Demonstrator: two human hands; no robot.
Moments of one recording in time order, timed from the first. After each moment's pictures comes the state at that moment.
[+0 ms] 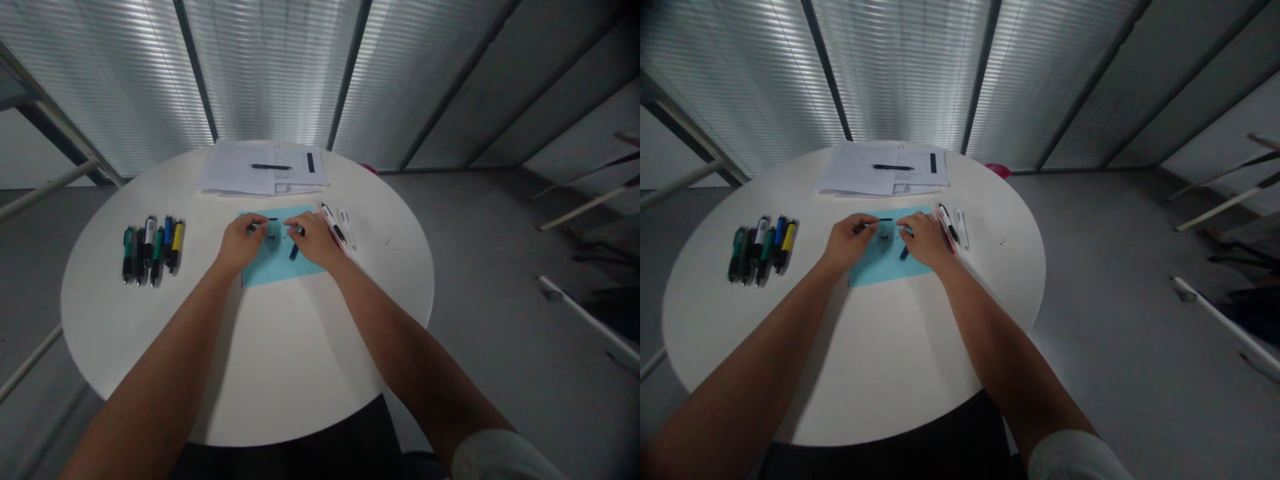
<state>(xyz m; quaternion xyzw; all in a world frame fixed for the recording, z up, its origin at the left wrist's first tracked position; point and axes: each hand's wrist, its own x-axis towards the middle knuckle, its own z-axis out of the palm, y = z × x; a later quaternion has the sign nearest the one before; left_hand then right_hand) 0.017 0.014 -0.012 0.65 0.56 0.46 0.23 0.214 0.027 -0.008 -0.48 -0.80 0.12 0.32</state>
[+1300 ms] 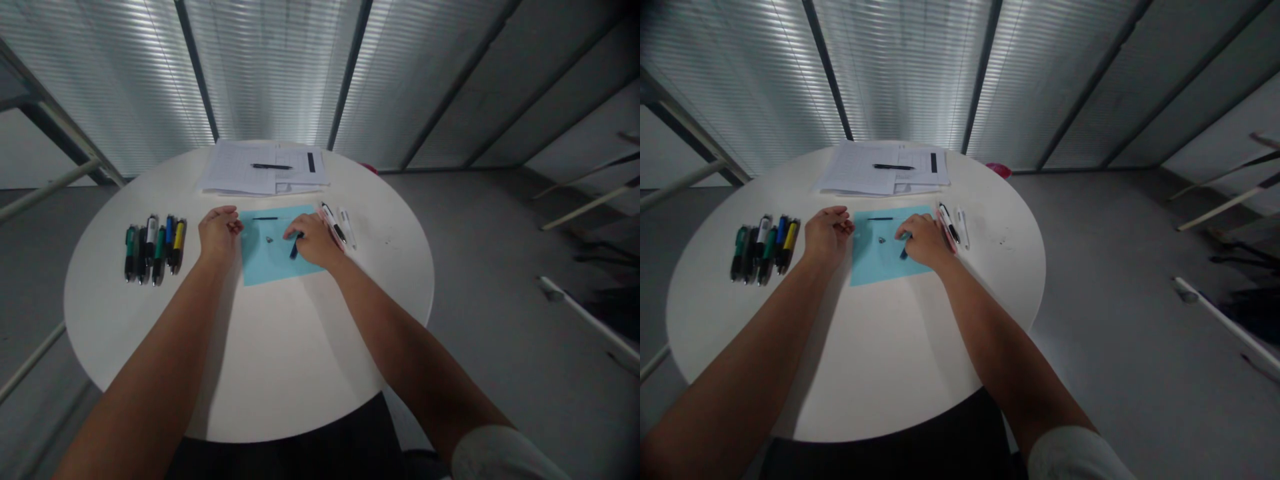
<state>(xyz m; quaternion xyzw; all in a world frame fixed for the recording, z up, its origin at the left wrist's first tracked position) 0.007 0.024 0.002 0.25 0.45 0.72 0.46 0.216 0.022 -0.008 -0.47 -0.82 0.14 0.31</state>
